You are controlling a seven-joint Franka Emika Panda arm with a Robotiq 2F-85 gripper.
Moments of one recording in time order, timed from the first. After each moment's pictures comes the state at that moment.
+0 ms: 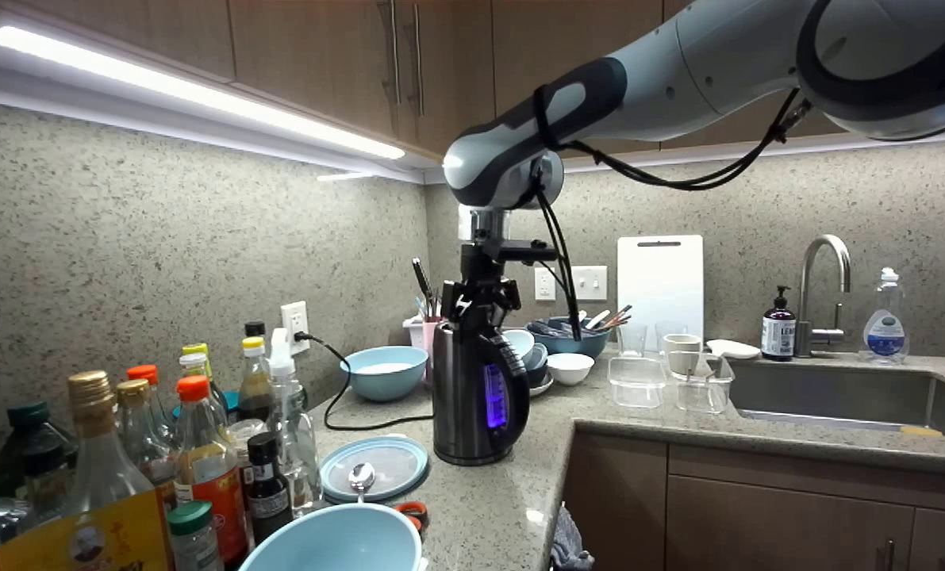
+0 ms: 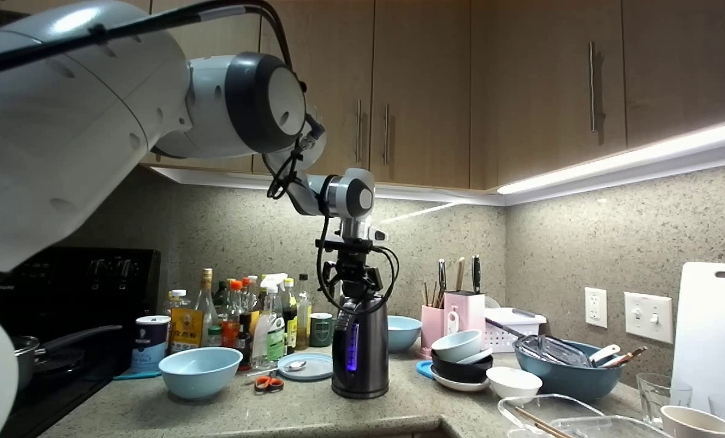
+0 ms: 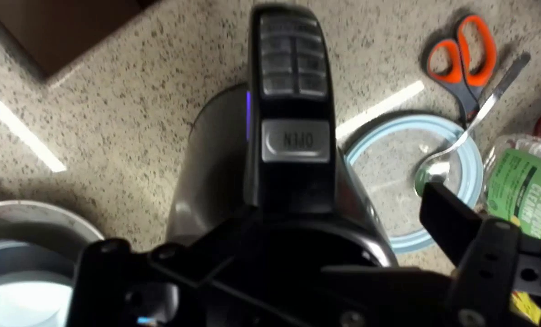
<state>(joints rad) 0.01 0.56 0.04 -1.31 0.06 1.92 -0.01</state>
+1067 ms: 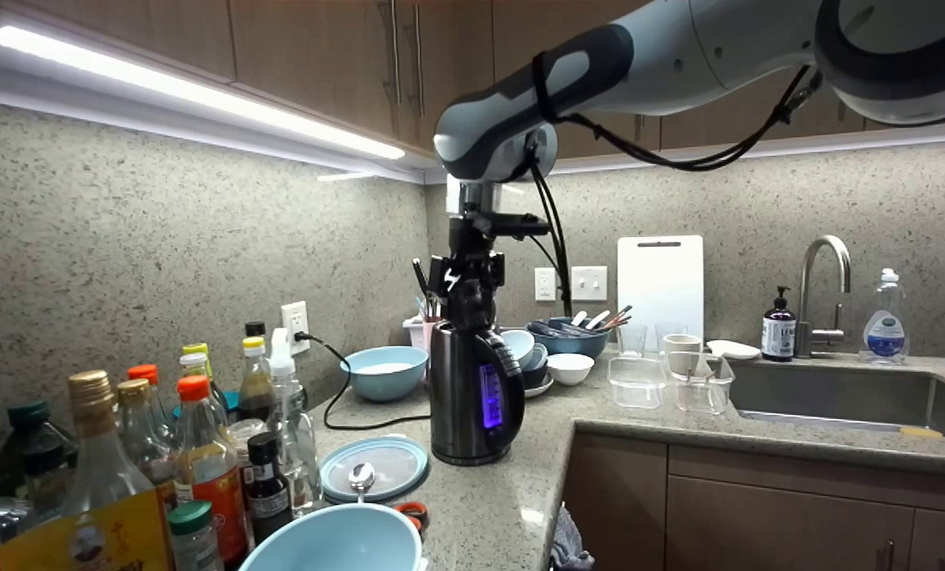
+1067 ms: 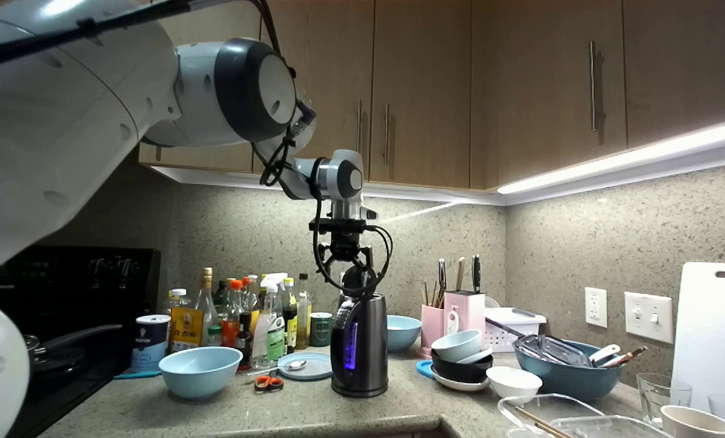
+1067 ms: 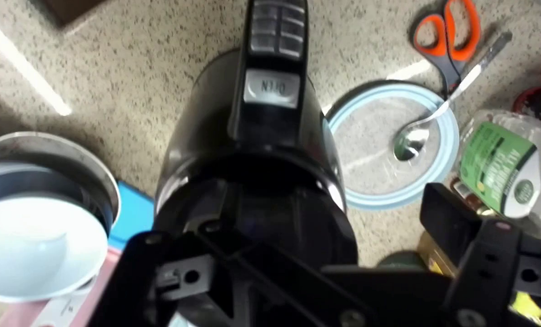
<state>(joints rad) 0.06 0.51 0.04 -1.28 0.01 1.94 -0.01</state>
